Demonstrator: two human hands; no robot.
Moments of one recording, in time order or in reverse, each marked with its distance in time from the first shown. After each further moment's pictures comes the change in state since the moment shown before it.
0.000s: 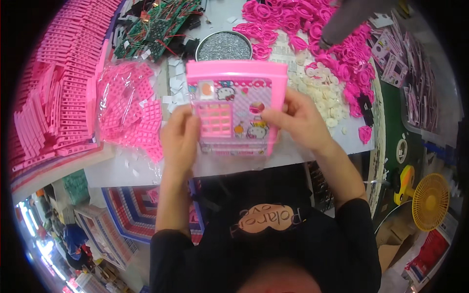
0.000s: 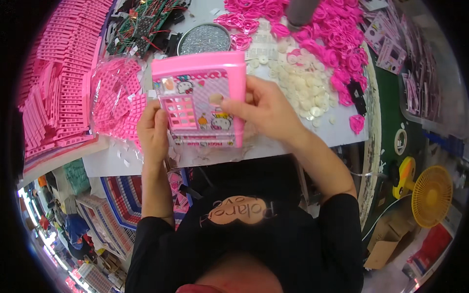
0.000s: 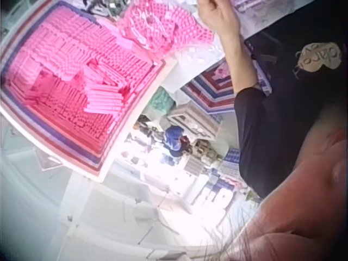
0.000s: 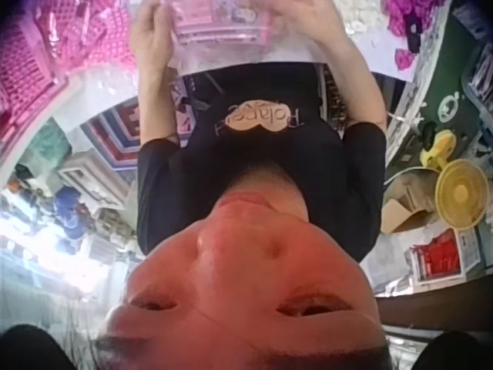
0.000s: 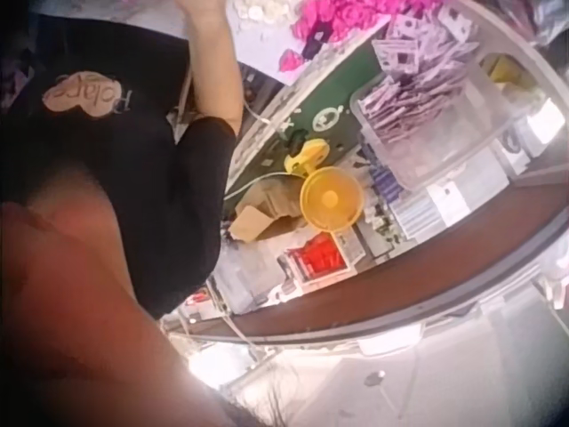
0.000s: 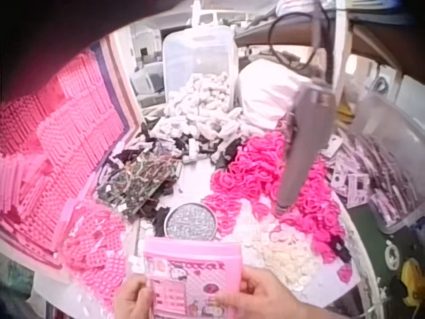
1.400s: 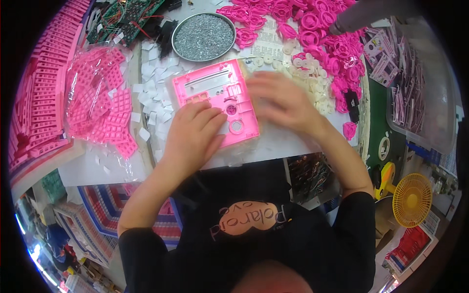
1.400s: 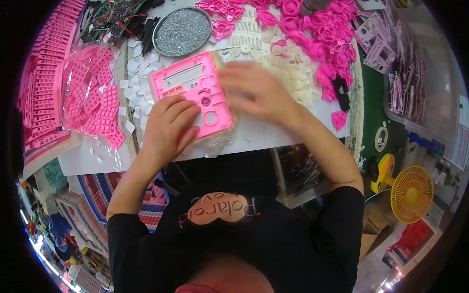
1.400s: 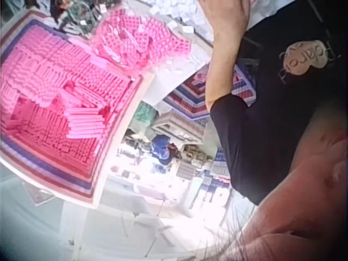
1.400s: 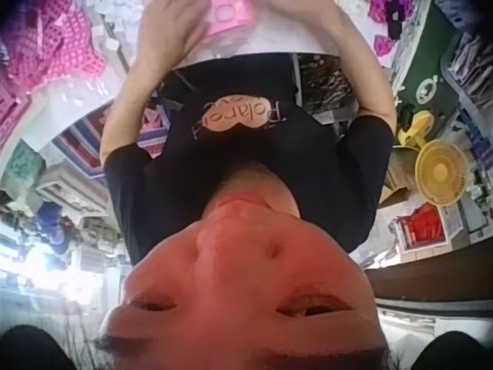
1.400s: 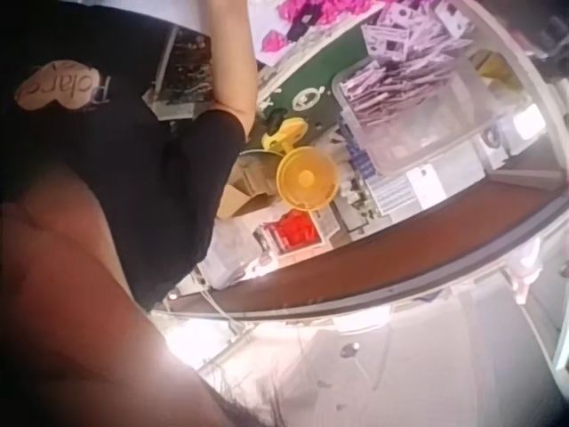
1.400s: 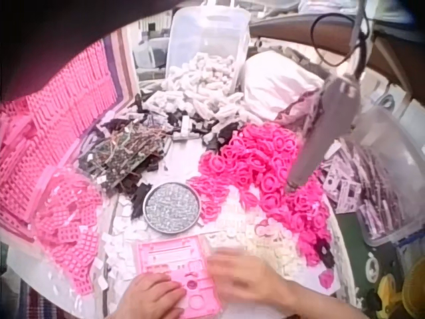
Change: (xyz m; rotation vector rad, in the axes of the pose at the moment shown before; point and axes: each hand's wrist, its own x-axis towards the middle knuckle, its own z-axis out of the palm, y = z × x) left_hand -0.004 -0.013 0.041 0.586 -0.445 0.531; right_hand 0.020 0.032 -0.078 -1.105 -0.284 -0.506
